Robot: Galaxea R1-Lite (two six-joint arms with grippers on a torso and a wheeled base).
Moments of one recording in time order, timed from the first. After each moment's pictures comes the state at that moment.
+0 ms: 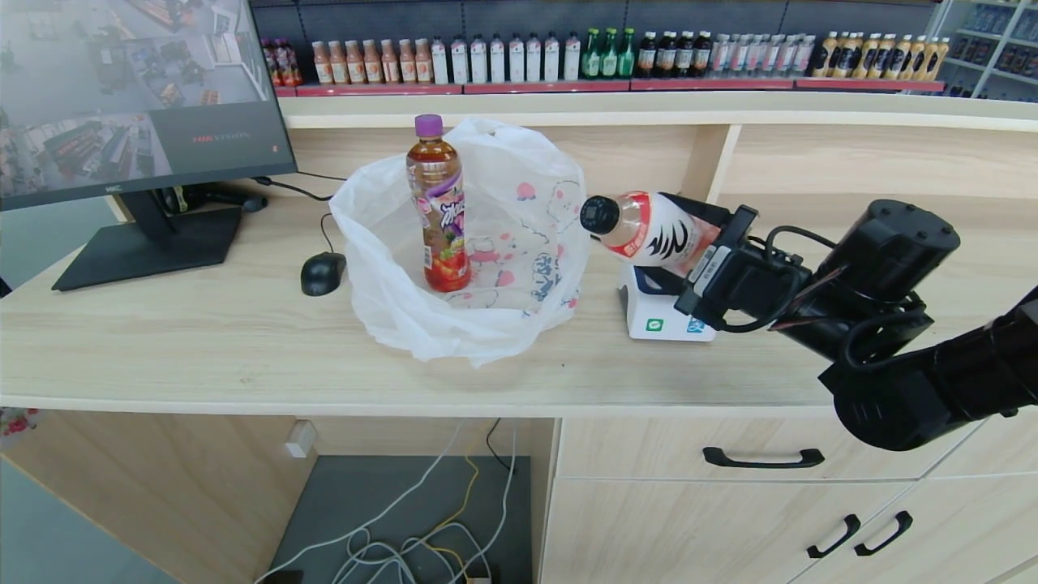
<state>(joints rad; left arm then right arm) 0.00 0.00 0.00 0.00 0.00 0.00 0.32 1.94 -0.94 -1.33 0.50 -1.09</state>
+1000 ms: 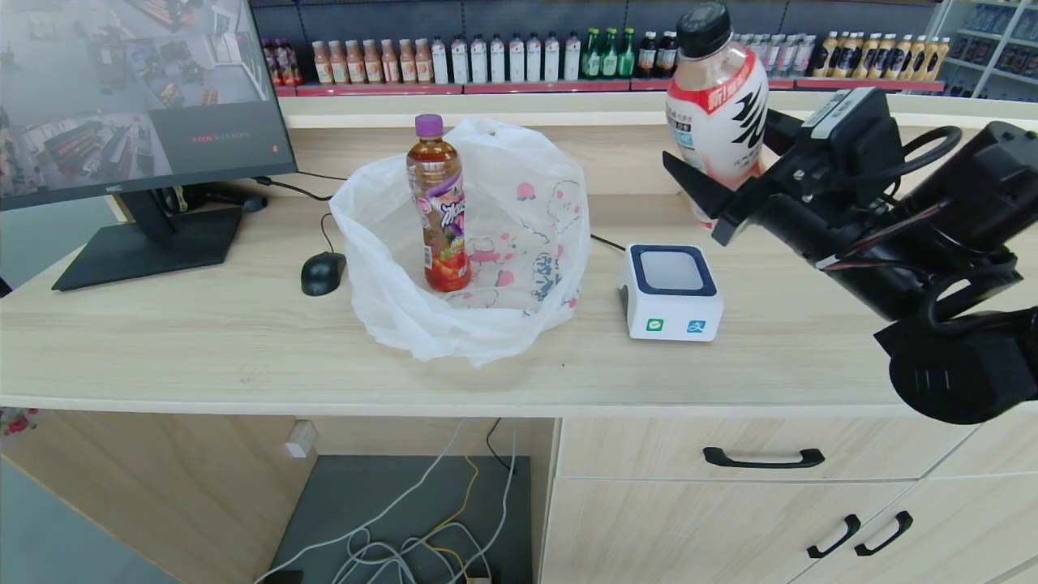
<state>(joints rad) 0.00 0.00 0.00 0.00 0.00 0.00 0.33 1.80 -1.00 -1.33 0.38 -0.59</state>
